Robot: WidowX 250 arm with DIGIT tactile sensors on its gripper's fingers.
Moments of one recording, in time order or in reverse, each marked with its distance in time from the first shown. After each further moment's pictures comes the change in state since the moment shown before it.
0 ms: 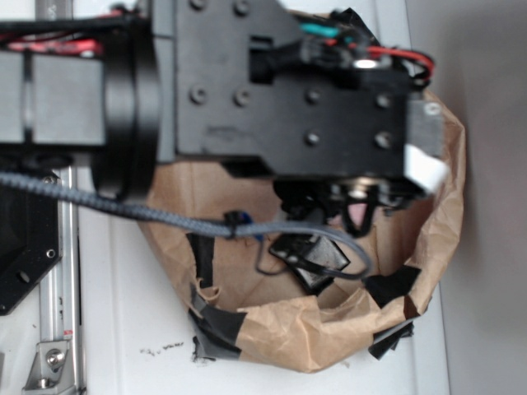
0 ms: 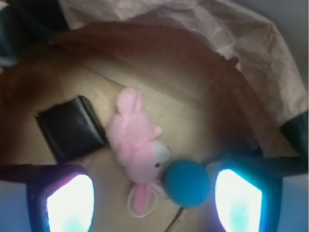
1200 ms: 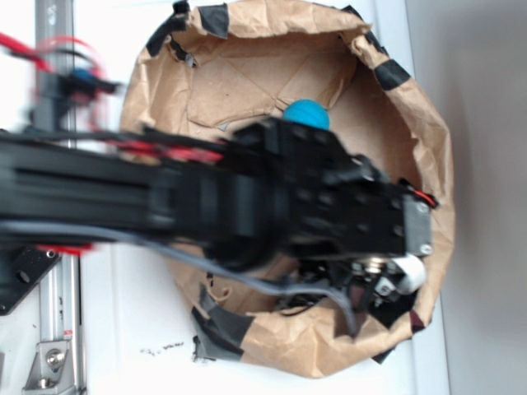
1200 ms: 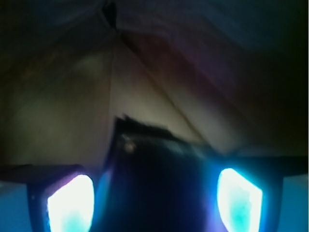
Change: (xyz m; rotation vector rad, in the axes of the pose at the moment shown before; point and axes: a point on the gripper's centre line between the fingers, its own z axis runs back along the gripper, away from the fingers) arm 0.048 -0.048 -0.077 -0.158 -0.080 -0.288
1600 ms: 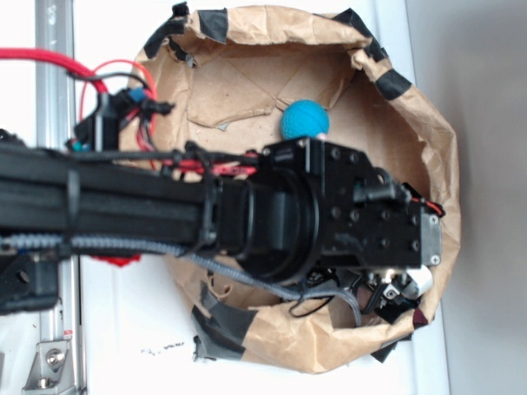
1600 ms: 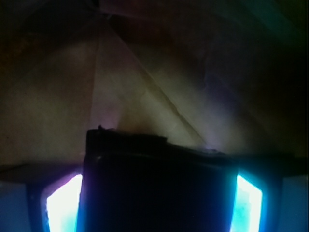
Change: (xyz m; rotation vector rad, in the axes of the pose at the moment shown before) arm -0.002 -0.007 -0.007 0.010 0.048 -0.006
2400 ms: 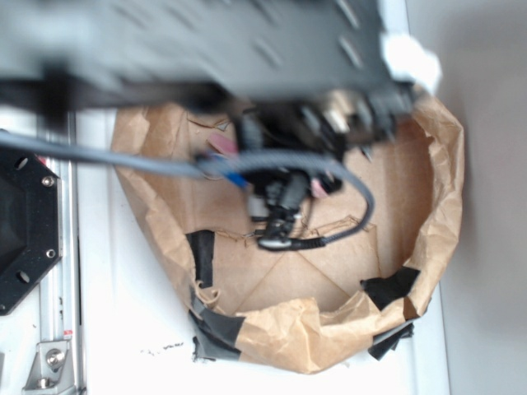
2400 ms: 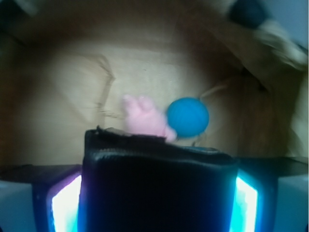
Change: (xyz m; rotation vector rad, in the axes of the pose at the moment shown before) arm -0.086 0.009 0.152 0.026 0.038 0.836
